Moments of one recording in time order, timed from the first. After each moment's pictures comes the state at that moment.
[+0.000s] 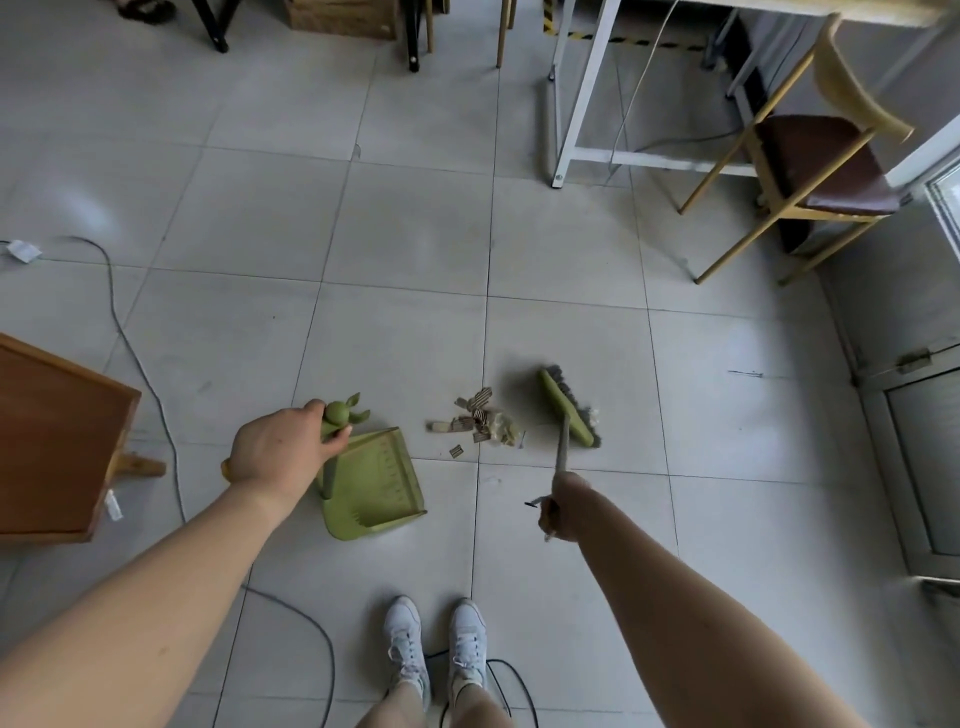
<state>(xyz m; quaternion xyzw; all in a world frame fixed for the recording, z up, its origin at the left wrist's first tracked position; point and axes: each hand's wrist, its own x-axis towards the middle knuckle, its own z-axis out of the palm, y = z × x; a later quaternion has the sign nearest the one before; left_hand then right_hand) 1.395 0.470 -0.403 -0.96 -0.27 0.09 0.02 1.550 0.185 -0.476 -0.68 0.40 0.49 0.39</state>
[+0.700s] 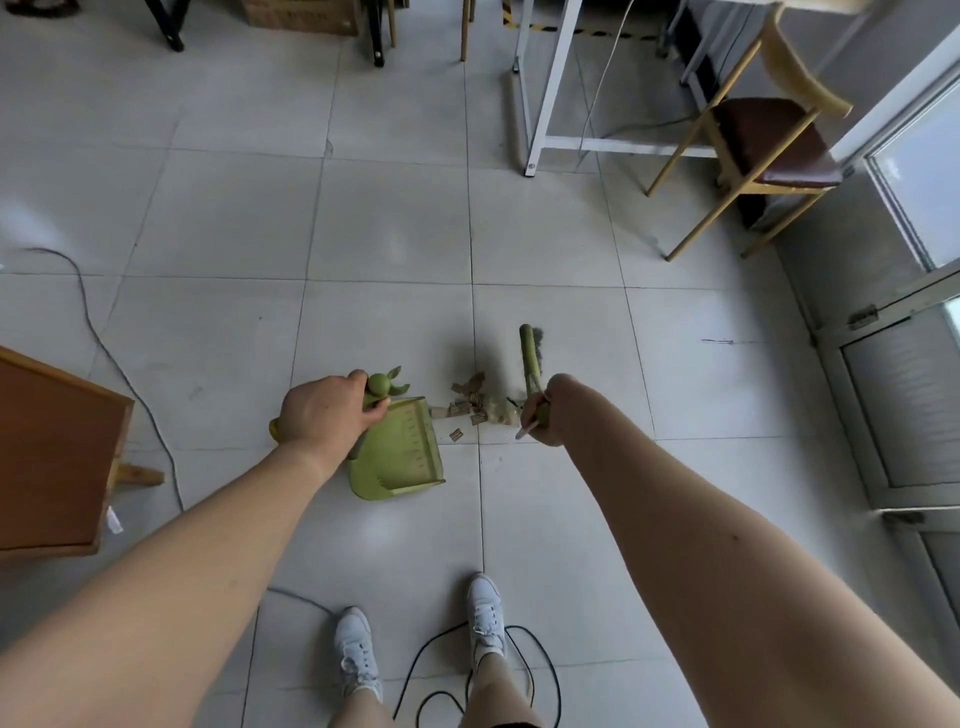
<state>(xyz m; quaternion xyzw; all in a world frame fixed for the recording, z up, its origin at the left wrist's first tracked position) 1.389 0.476 -0.383 -0.98 -0.18 0.07 0.04 1.538 0.262 -0.370 -0.59 0.46 0.41 0.52</state>
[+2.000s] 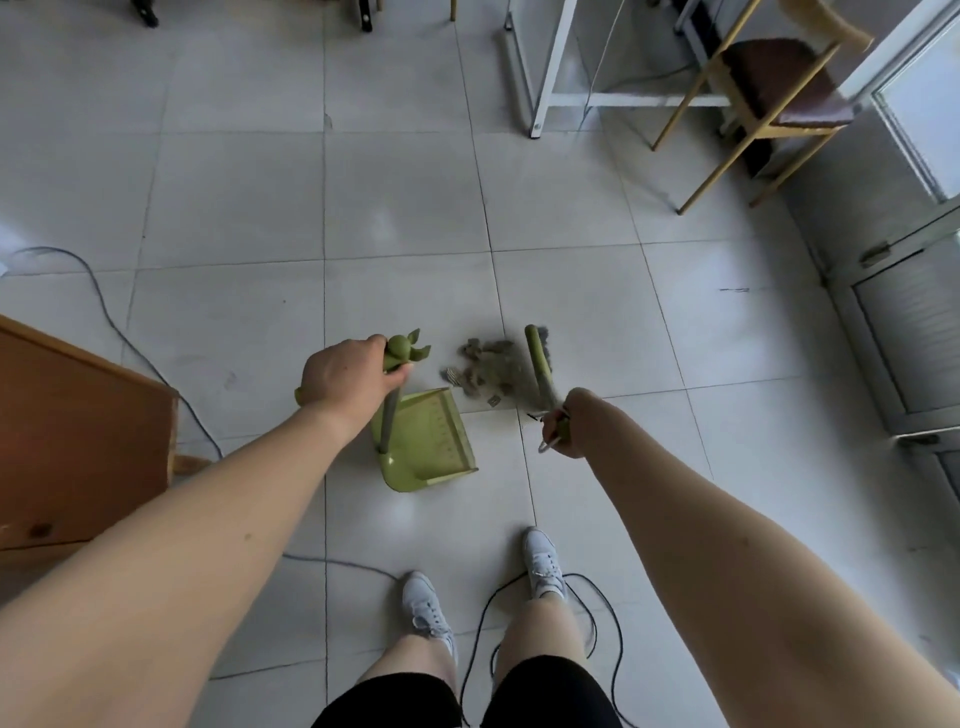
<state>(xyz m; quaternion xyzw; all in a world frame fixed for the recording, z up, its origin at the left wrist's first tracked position) 1.324 0.580 -0.383 -0.98 -0.17 0.07 -0.07 1.414 0.333 -0.411 -0.60 0.46 0.40 0.51</state>
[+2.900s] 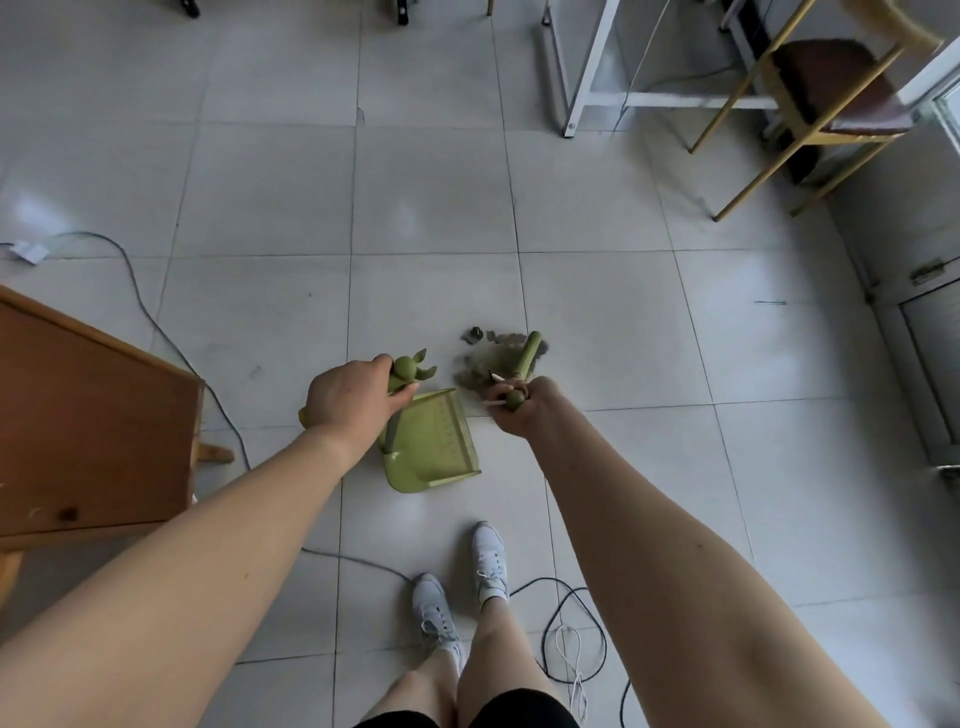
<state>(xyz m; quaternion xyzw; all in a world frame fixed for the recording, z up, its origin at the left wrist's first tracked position) 1.309 0.597 -0.393 -0.98 -0.19 0.09 -0.06 1.418 0.421 -0.421 -0.32 0.51 0.38 0.70</state>
